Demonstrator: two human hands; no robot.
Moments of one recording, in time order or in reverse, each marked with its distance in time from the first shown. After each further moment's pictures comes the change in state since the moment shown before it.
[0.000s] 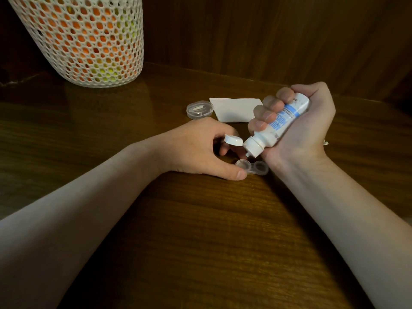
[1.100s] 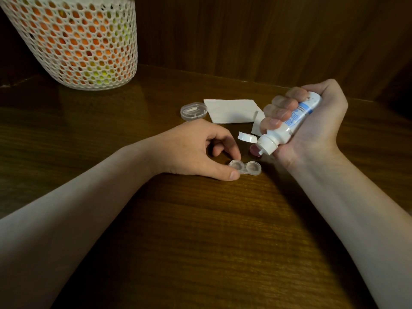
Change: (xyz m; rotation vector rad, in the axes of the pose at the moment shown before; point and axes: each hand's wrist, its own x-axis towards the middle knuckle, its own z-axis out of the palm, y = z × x) left_hand -0.003 0.004 -0.002 -0.058 -0.032 -0.032; right_hand 0.005 -0.024 -0.016 0.043 0.069 0.031
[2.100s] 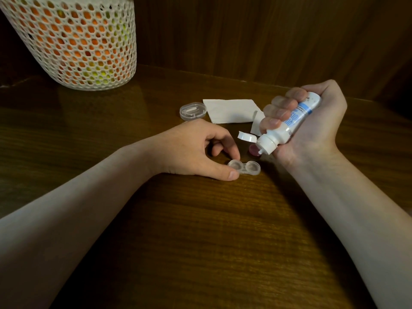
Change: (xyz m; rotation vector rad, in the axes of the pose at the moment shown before) left_hand 0.000 -0.002 0.000 -0.010 -0.002 0.004; right_hand 0.001 0.000 -0.002 0.003 -0.007 -0.010
